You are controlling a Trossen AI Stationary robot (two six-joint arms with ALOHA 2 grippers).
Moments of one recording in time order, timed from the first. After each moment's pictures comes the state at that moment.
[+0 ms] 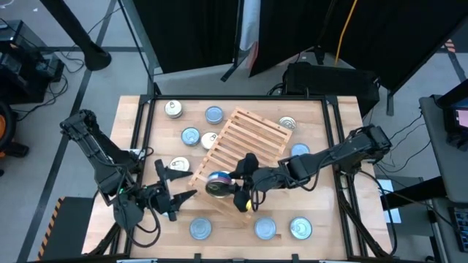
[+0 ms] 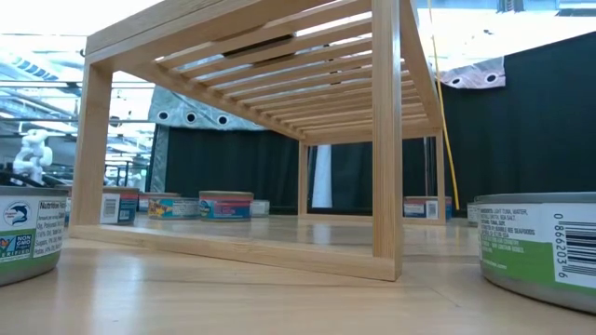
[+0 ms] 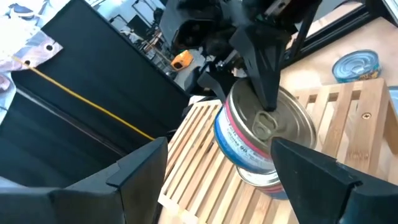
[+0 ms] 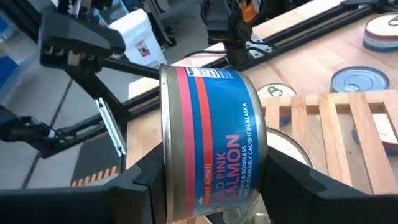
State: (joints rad) left arm -0.87 1.27 1.13 -0.39 -1.16 0.19; right arm 0.35 1.69 1.44 -0.20 0.35 0.63
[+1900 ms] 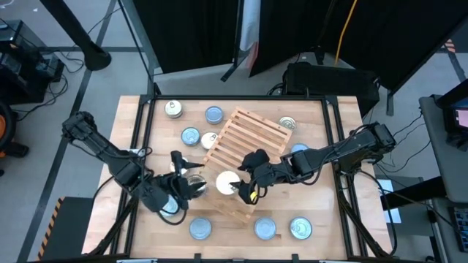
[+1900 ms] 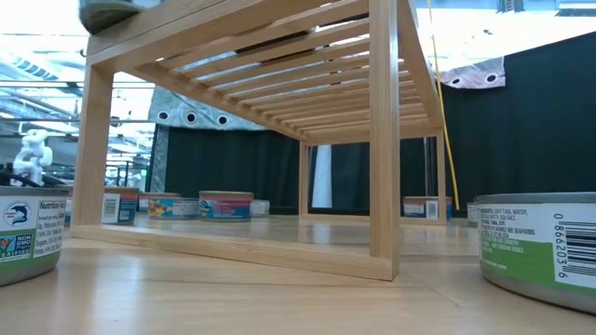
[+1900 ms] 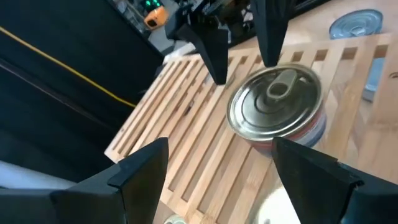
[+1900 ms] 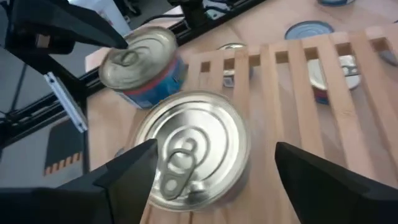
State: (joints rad) left arm -0.65 1.27 1.08 -0.49 -0.89 0.03; right arm 0.32 1.63 1.40 -0.42 0.36 0.72
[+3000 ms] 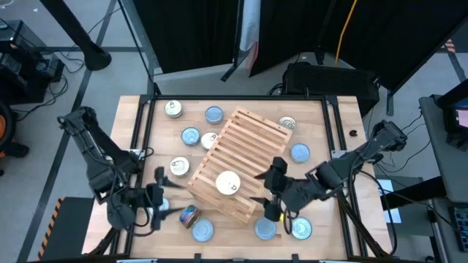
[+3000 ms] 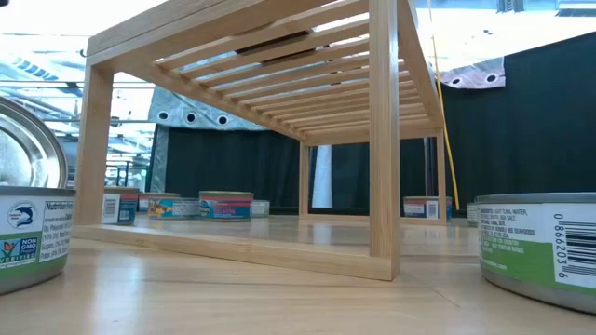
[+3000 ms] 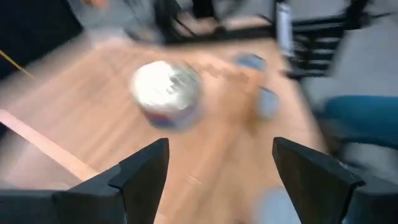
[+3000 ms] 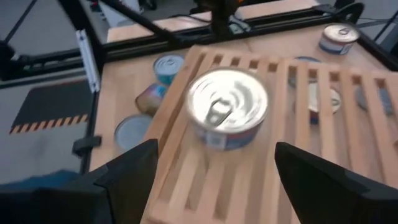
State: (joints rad) left arm -0.95 1.20 1.11 -0.65 -0.78 -0.58; right arm 0.56 1.51 1.40 -0.58 0.56 0.57
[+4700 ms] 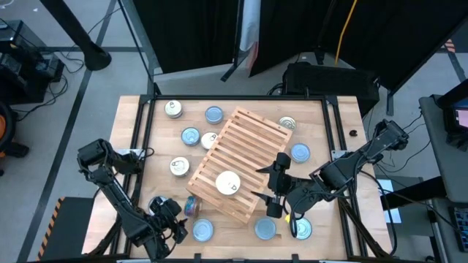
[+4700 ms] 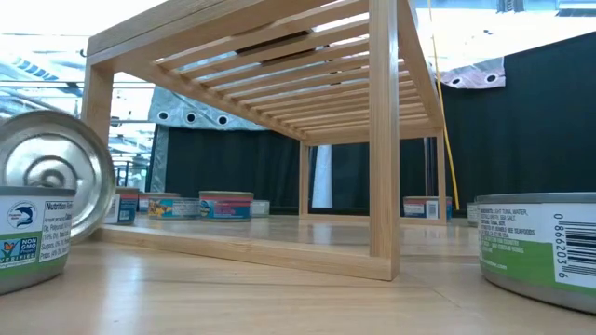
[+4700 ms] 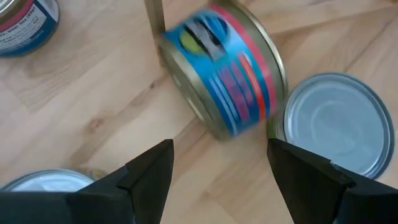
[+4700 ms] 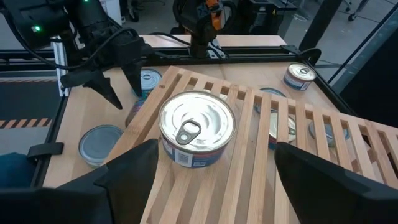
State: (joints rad) left arm -0.99 1.75 1.14 -0.94 -0.53 -1.80; right arm 0.57 1.49 1.40 -0.56 0.71 0.41
